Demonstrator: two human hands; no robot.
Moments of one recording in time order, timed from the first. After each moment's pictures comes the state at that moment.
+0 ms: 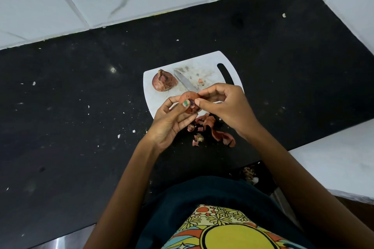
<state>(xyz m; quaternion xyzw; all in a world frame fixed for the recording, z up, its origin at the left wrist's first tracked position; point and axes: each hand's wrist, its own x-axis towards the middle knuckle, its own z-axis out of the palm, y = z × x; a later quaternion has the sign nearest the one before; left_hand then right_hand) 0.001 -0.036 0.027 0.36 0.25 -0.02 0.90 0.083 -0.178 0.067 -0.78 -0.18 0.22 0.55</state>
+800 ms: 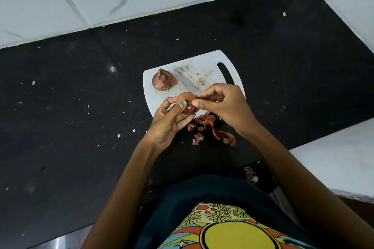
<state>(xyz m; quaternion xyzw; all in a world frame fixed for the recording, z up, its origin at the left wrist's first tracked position) -0.002 -0.033 0.018 0.36 0.26 -0.01 0.90 0.087 -0.177 0.061 -0.77 -0.19 0.23 0.56</state>
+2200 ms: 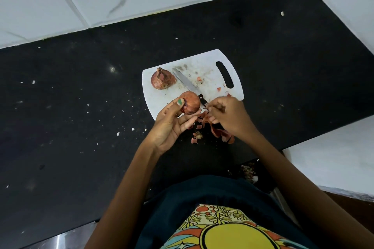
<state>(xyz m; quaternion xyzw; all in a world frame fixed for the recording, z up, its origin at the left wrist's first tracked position) -0.005 -0.048 0.027 0.34 0.26 -0.03 0.90 0.084 -0.196 0.022 -0.84 -0.16 0.24 0.45</state>
